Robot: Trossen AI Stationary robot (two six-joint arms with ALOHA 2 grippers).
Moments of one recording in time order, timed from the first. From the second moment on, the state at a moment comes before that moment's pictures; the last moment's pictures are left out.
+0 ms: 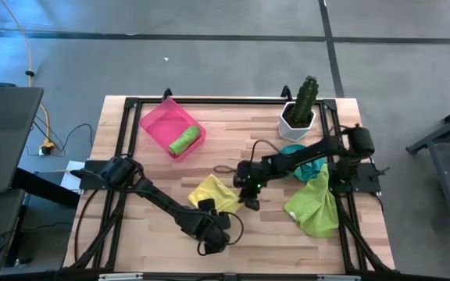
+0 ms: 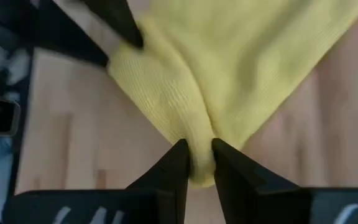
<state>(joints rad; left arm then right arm) -0.44 2.18 1.52 -0.73 -0.25 -0.70 0.08 1.82 0.97 -0.07 -0.39 0.31</state>
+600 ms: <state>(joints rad) -0.45 2.18 1.52 -0.73 -0.26 -0.71 0.33 1.73 0.97 -0.05 -0.05 -0.29</state>
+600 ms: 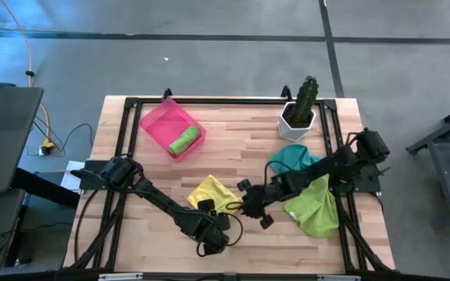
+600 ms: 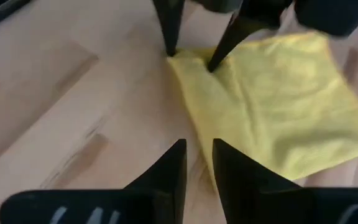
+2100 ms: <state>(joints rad) -0.49 2.18 1.64 -0.96 -0.31 -0.68 0.22 1.93 0.97 0.04 0.01 -0.06</state>
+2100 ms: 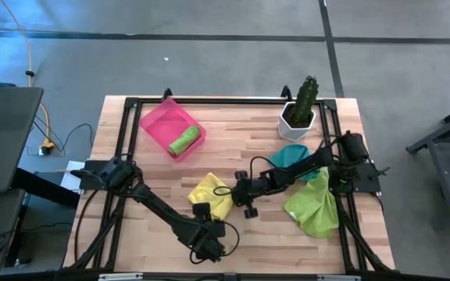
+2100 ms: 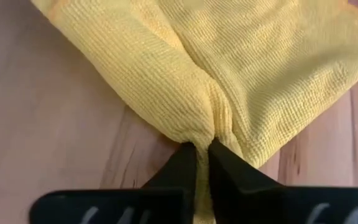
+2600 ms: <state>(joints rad) -0.55 2.18 1.64 -1.18 -0.46 -0.87 0.16 1.94 1.06 -0.10 -0.34 0.30</state>
